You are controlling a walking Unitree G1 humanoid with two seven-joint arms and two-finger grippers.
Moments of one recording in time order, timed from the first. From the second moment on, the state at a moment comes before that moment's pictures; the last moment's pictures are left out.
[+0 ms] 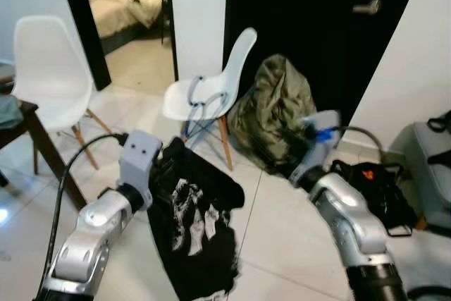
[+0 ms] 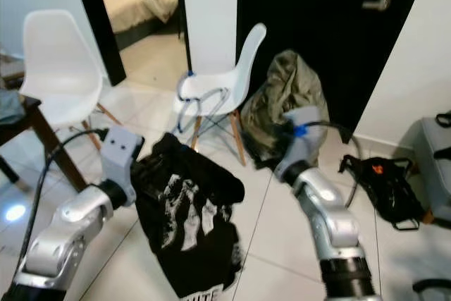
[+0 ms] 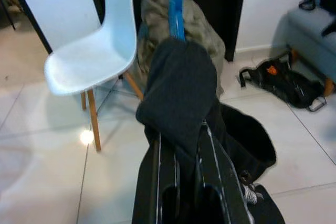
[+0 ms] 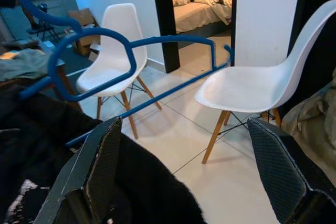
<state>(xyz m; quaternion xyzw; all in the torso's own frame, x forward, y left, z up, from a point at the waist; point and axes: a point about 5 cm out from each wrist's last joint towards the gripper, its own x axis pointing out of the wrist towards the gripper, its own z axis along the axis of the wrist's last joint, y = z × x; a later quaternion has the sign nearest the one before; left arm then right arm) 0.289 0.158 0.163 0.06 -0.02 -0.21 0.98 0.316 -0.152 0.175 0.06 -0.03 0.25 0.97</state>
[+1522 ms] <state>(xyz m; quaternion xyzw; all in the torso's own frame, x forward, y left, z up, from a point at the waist) 0.247 0.169 0.305 0.04 -0.24 -0.40 0.88 0.311 -0.147 0.202 0.16 -0.11 0.30 0.94</state>
